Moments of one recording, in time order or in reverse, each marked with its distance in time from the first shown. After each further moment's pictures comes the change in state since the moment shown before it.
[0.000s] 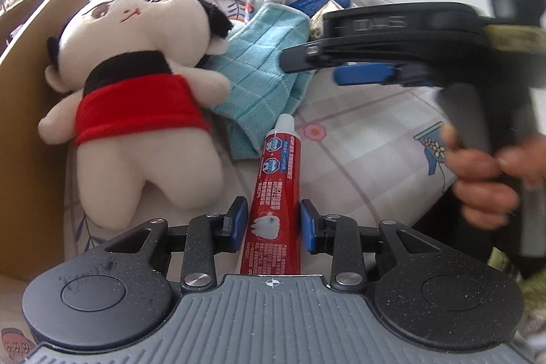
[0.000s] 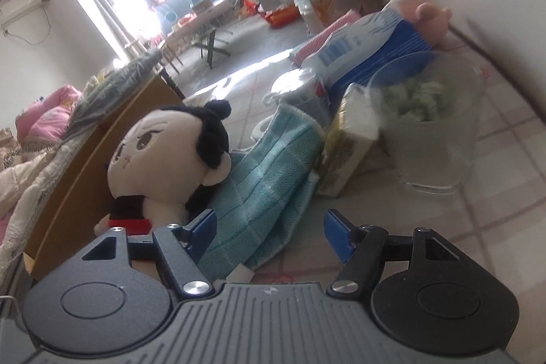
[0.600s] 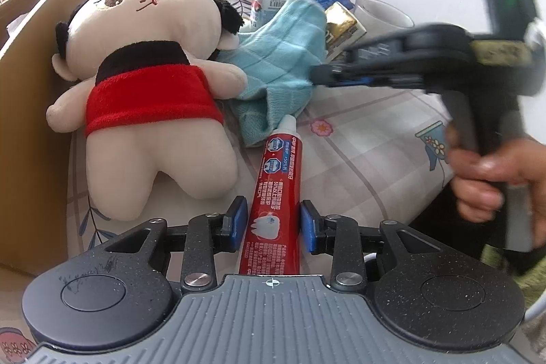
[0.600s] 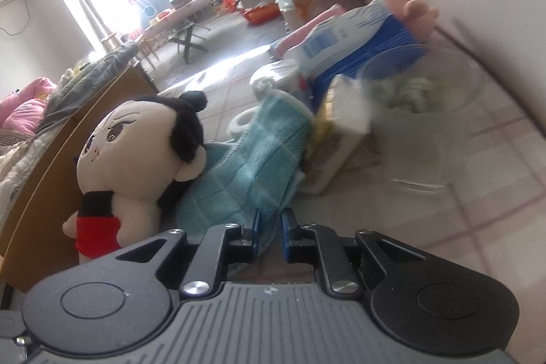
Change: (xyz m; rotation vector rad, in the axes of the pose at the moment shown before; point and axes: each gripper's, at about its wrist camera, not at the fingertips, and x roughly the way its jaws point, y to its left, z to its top) left arm -0.003 0.017 -0.005 -0.017 -0.009 -0.041; right arm -0.011 -0.004 -0.015 -0.016 -0.022 -0.115
